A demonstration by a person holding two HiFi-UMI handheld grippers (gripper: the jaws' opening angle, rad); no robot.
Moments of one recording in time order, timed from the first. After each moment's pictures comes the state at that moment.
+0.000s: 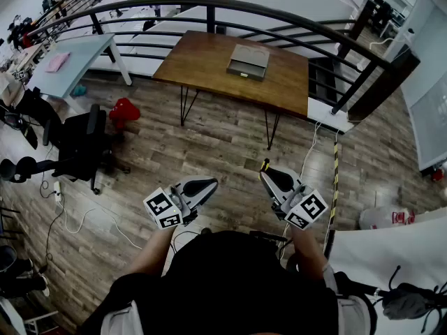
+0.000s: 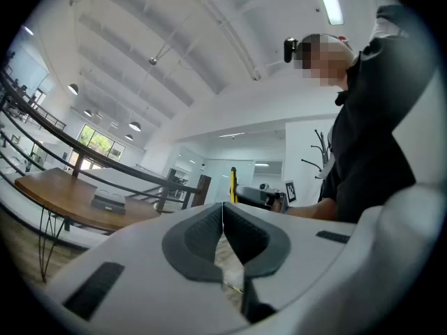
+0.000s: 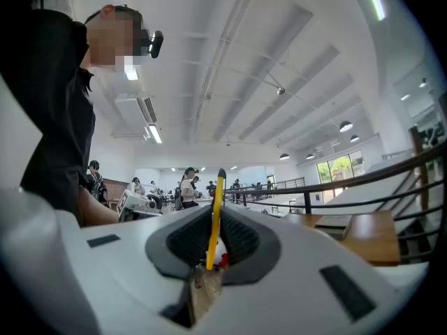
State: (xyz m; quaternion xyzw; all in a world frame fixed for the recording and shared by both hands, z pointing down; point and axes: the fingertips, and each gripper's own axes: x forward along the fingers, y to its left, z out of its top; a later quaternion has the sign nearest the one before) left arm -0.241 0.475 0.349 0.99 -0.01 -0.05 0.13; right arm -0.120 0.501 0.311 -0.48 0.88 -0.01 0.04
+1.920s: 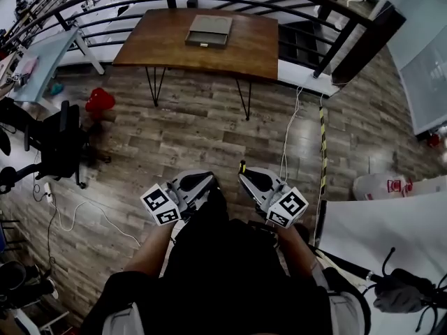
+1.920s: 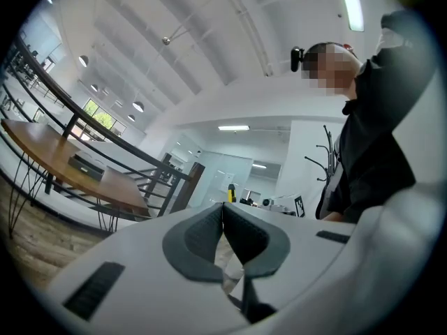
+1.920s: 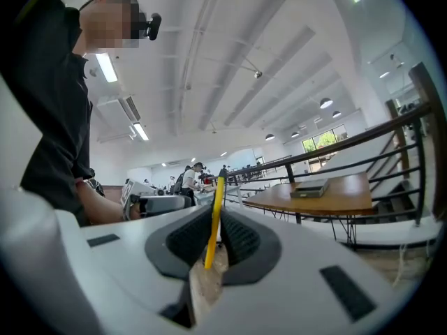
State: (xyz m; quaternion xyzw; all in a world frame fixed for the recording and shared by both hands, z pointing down) left arm -0.114 0.550 0.414 0.98 0.00 -0.04 0.21; right arm -0.041 0.580 0.418 -0.49 0.86 -0.11 0.03
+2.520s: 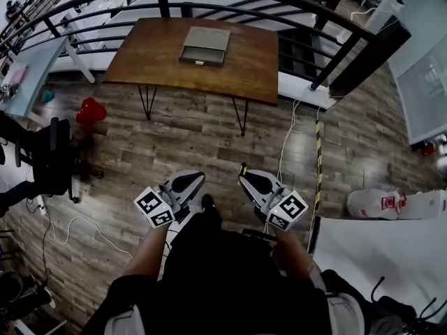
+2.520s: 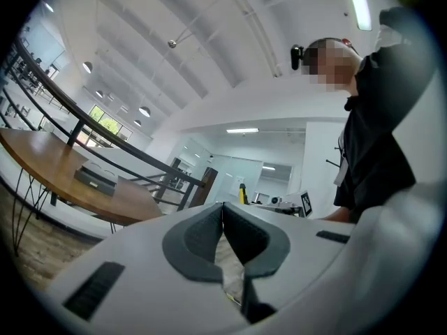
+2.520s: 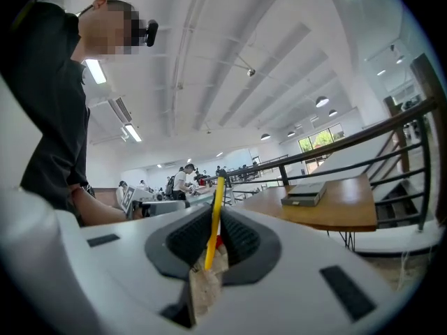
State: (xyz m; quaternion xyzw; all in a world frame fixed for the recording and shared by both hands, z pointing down) left arm -0.073 0.410 0.416 0.98 -0.03 -0.04 0.20; right arm 0.022 0.458 0.410 -0.50 0.86 -0.12 0.04
